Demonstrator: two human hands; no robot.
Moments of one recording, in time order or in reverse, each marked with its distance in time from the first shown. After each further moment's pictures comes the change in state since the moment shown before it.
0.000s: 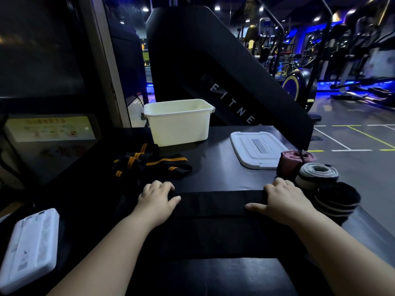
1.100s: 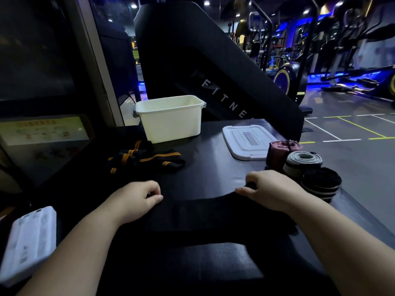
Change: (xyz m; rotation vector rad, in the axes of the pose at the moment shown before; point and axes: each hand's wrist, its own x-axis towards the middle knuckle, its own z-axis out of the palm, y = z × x) left_hand -0.035 -0.019 -0.049 -0.027 -0.094 0.134; right_hand -0.027 -0.006 -0.031 0.261 0.089 -0.207
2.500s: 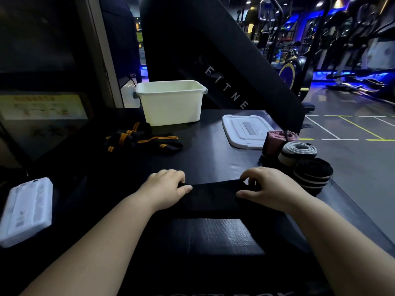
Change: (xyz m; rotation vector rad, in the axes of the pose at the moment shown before) left_hand 0.006 0.060 0.050 0.137 -0.030 0.109; right_hand -0.026 0.020 0.015 0.125 -0.016 -0.087
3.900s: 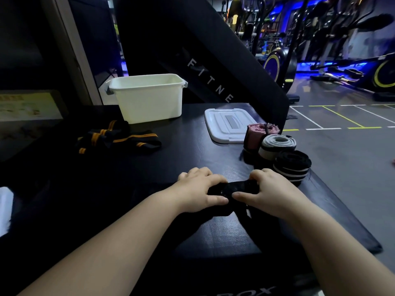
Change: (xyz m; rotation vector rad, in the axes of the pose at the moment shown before) left_hand 0.030 0.097 0.018 -0.147 -0.130 0.310; right_hand -0.027 0.033 0.003 -0.007 -0.005 0.247
